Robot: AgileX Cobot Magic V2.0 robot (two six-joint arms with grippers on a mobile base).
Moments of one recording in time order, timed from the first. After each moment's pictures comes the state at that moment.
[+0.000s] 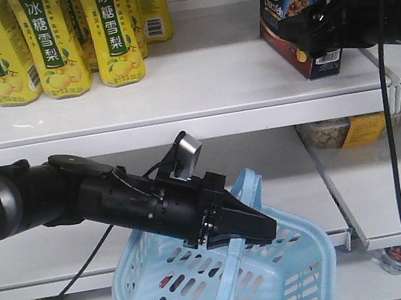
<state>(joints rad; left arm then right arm) -0.45 1.87 -1.13 -1.54 1.21 0.78 0.10 1.40 -1.22 0.90 0.42 -0.95</state>
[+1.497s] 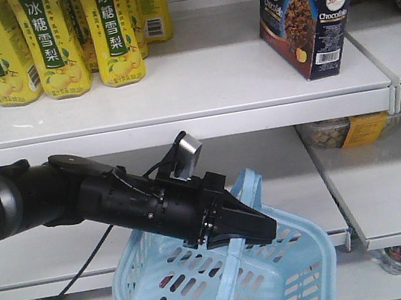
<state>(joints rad) -0.45 1.87 -1.13 -1.54 1.21 0.78 0.10 0.98 -1.22 -0.07 0.94 -0.13</state>
